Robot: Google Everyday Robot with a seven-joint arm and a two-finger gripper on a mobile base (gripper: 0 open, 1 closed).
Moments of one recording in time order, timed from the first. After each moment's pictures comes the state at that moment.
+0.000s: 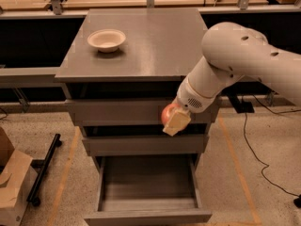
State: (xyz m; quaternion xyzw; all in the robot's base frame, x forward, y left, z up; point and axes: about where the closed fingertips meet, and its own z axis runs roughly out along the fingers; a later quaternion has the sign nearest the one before) arm 0.524 -0.072 0.792 -0.58 0.79 0.12 0.17
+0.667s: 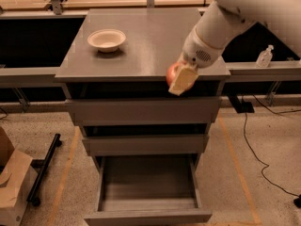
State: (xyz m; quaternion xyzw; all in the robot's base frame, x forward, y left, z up) arm 0.583 -0.086 0.889 -0.61 0.76 0.08 0.20
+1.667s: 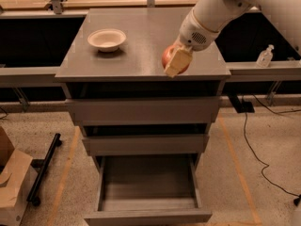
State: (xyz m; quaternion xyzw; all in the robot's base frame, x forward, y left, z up) arm 0.625 -0.076 0.919 -0.60 0.76 0.08 0.24
